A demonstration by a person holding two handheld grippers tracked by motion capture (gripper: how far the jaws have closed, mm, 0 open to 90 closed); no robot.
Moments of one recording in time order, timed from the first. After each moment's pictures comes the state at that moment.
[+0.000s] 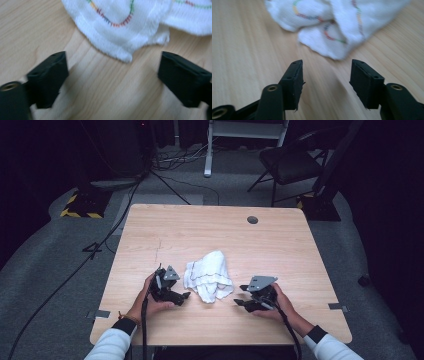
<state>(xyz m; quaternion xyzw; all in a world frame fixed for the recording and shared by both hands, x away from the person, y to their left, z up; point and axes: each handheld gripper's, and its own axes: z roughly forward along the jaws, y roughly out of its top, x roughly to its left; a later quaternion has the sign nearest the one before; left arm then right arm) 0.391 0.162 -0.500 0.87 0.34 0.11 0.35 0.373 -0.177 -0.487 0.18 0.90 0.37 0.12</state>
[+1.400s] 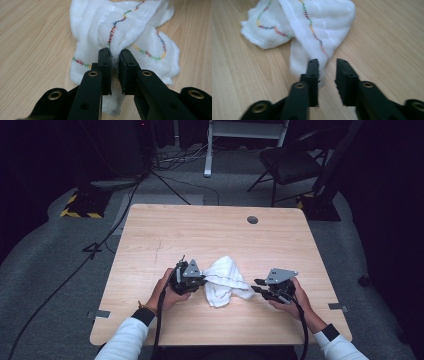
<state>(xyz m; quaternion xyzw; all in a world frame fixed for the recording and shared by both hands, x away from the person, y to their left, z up) 0.392 0.103 -0.459 0.89 0.21 0.13 0.38 0.382 -0.227 -0.463 0.21 0.89 0.37 0.18</state>
